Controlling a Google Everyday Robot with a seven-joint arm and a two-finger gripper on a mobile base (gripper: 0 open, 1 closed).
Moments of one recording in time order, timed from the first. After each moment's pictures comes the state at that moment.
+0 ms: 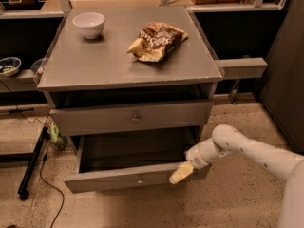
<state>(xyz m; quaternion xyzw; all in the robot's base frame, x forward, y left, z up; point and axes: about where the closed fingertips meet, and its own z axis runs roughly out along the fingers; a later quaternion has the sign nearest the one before) 0.558 -0.117 0.436 -0.43 0.83 0.31 0.17</state>
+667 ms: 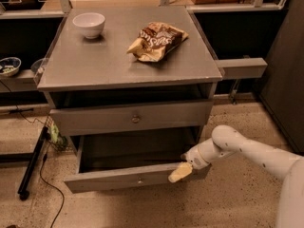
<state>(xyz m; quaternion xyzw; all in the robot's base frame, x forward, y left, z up) 0.558 -0.116 0.429 -0.42 0.83 0.32 0.16</state>
